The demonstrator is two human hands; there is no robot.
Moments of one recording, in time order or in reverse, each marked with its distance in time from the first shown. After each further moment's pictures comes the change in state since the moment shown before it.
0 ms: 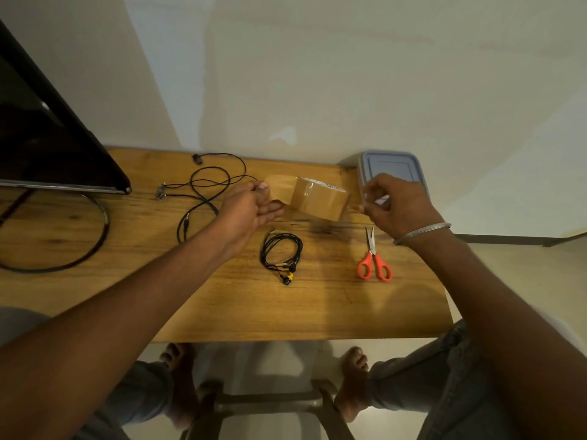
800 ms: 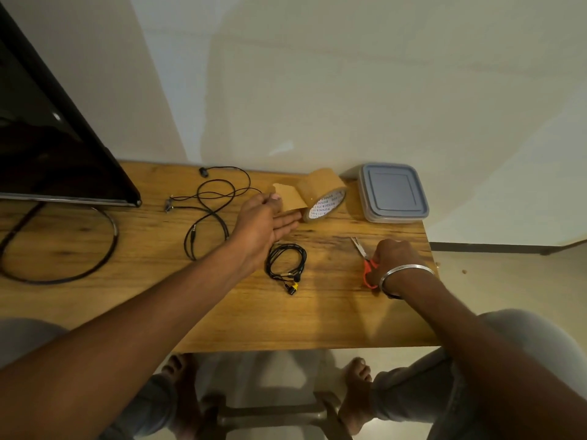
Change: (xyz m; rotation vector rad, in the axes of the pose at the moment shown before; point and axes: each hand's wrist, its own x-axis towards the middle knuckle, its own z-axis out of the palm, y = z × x) left_hand -0.009 -0.001 0.018 -0.164 0.006 -0.012; right_hand -0.042 -0.010 0.034 -0.369 -0.328 0.501
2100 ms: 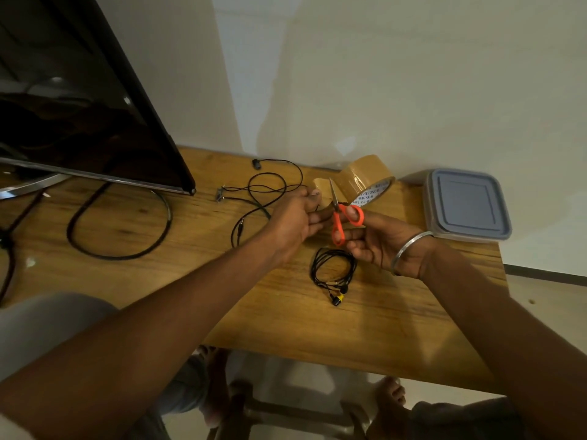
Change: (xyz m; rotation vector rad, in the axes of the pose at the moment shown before) left_hand 0.015 0.013 -0.026 0.051 -0.106 0.000; right_hand 0.038 -0.089 -0.011 1.371 -0.948 -0.347
